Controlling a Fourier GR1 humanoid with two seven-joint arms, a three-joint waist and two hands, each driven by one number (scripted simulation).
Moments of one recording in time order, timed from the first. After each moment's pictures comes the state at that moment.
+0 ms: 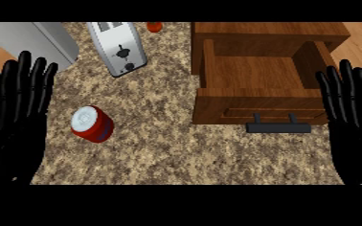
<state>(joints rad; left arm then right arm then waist) -0.03 0.08 0.00 -2.10 0.00 -0.02 -0.03 0.02 -0.09 0.00 -2.10 -0.02 0.03 -0.01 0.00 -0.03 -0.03</state>
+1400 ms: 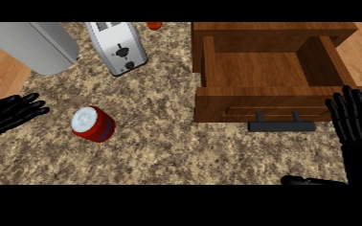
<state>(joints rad) -0.04 0.73 0.12 -1.60 0.80 -1.02 0.02 0.19 -0.10 -0.07 -2.11 -0.03 0.03 0.15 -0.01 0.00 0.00</state>
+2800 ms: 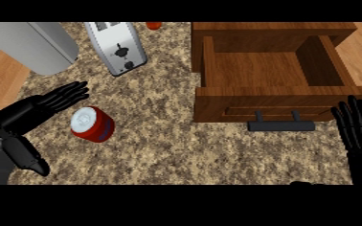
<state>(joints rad) -0.24 0.44 0.19 -1.24 0.18 -1.04 -0.17 0.25 -0.08 -0.16 -2.04 -0.05 0.13 0.03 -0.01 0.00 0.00</state>
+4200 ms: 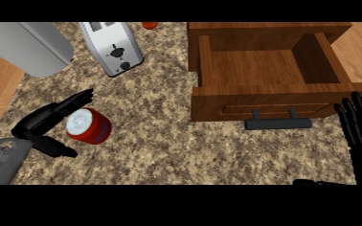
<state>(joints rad) -0.35 0.53 -0.06 -0.75 -0.18 -0.70 -0.72 0.22 -0.08 -0.18 -2.04 -0.07 0.15 0.03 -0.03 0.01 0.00</state>
